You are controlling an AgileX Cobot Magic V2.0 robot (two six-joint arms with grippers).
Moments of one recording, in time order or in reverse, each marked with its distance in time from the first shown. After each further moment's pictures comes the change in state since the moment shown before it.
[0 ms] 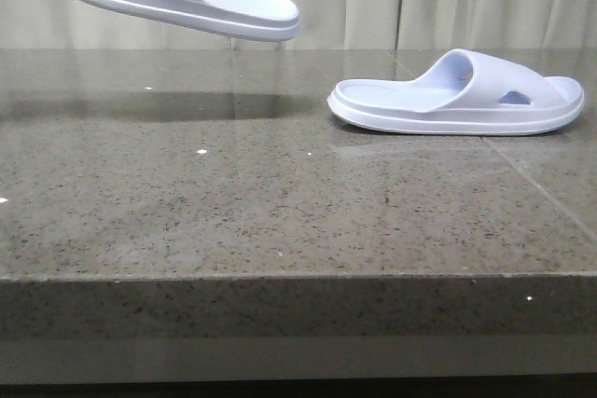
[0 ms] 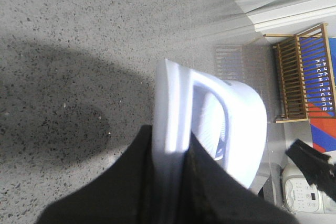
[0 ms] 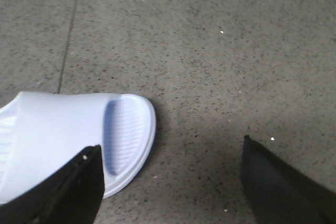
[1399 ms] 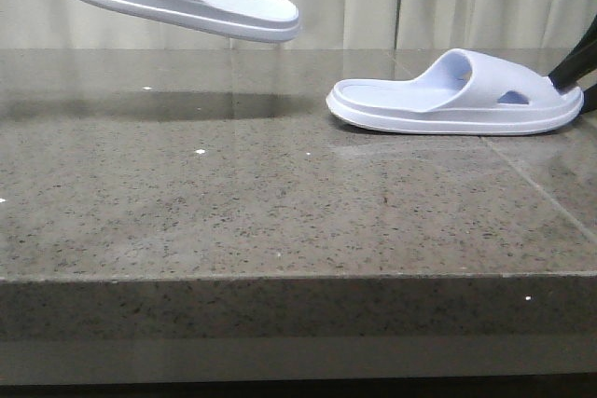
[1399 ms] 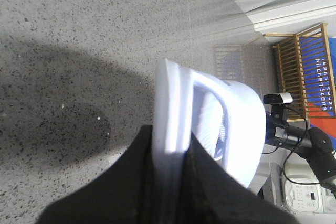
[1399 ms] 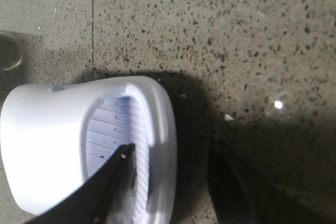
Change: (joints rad) left arm 0.000 -0.001 0.000 0.000 0.000 0.000; right arm -0.281 0.668 -0.349 0.844 0.562 -0.576
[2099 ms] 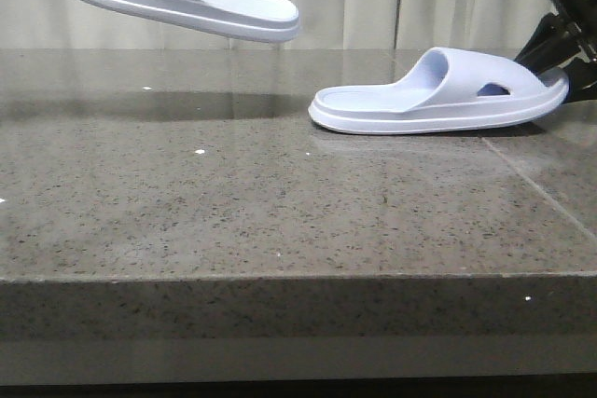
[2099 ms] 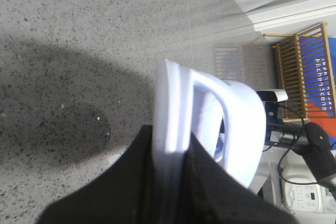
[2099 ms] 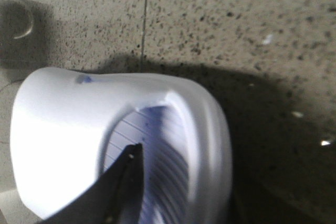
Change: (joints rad) left arm 0.000 0.000 0.000 0.000 0.000 -0.002; right arm 0.120 0.008 -0.002 0.017 0.002 -0.001
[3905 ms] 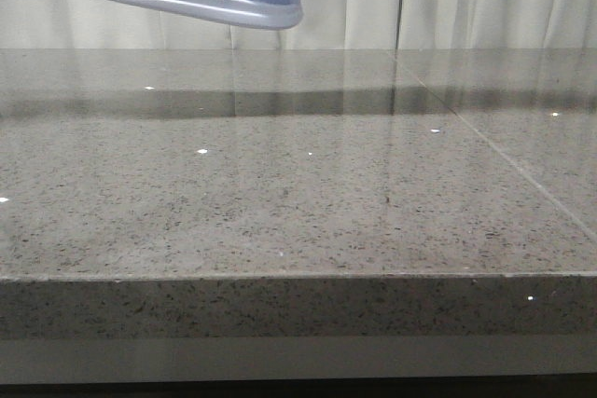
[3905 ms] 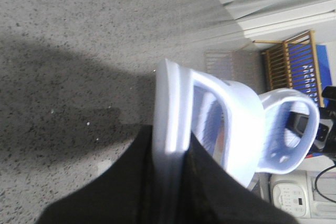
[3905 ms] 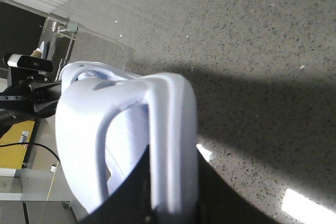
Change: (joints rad) left arm -0.004 0.000 0.000 -0.051 0.000 0.000; right arm 0.124 -0.150 -0.193 0.237 0.014 0.159
